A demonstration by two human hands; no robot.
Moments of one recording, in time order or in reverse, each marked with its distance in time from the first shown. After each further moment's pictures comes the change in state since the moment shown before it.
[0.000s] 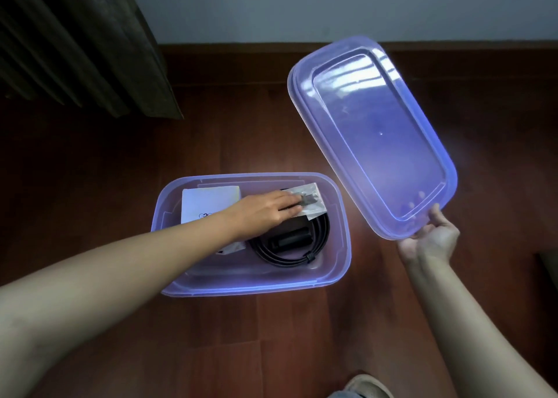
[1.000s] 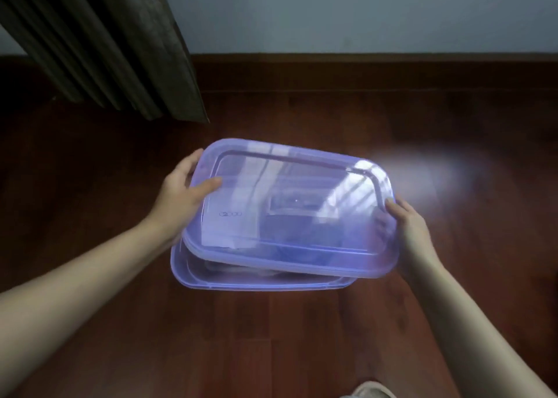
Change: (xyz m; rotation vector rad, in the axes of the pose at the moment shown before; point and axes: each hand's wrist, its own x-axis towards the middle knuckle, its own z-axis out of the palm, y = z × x) left_hand -0.087 -0.004 -0.084 -1.150 0.695 -1.176; right_hand -0.032 0.022 0.029 -0.750 -0.384 -0.092
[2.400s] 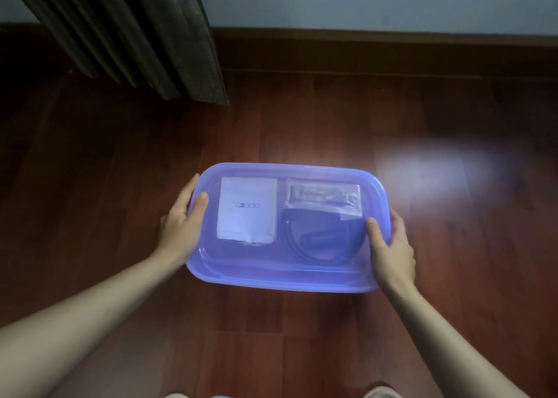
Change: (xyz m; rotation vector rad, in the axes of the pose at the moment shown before) left_hand -0.023 -0.076 -0.030 0.266 0.181 -0.219; right_hand -0.030 0.034 0.036 -0.626 0.063 0.028
